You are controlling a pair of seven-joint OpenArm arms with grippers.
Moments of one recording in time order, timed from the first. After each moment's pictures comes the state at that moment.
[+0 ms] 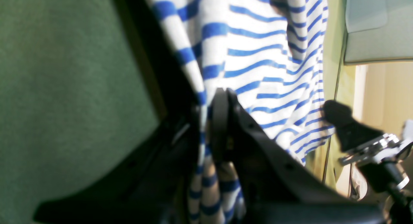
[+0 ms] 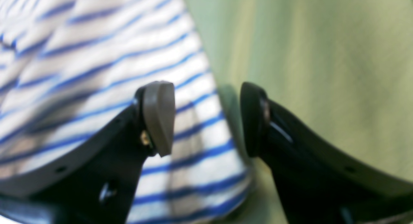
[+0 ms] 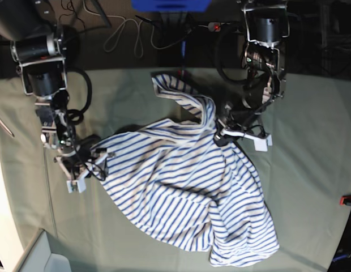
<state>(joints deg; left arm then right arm) -0.8 1.6 -12.6 60.6 -42.6 -16.2 26.1 18.2 12.7 -4.7 42.6 13.9 16.5 -8.9</state>
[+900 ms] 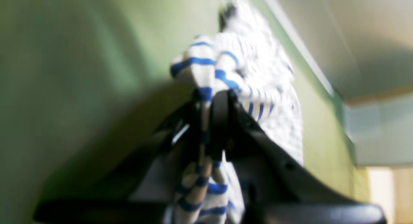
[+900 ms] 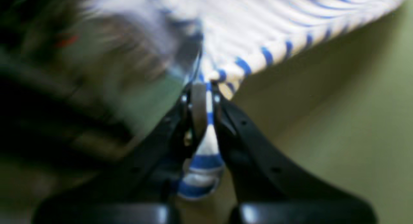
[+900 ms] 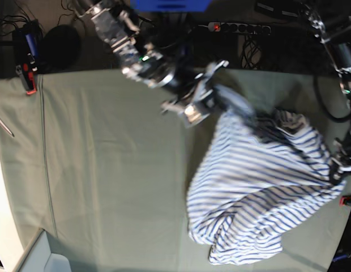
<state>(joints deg) -8.1 -24.0 -30.1 66.2 -53.9 -15.4 35.7 -10.6 1.1 -32.8 87.3 13.7 15.9 -18.6</state>
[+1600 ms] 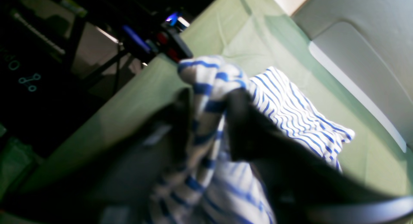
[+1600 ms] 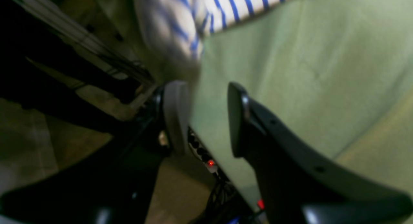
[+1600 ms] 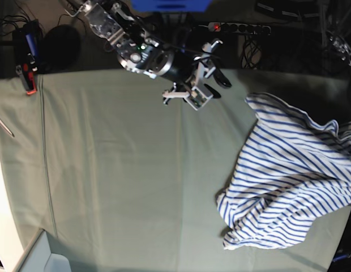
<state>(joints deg) -14.9 -29.8 -41.4 62.6 -37.9 -15.5 36.2 -10.2 7.7 -38.8 90.9 13.9 16.1 -20.8</state>
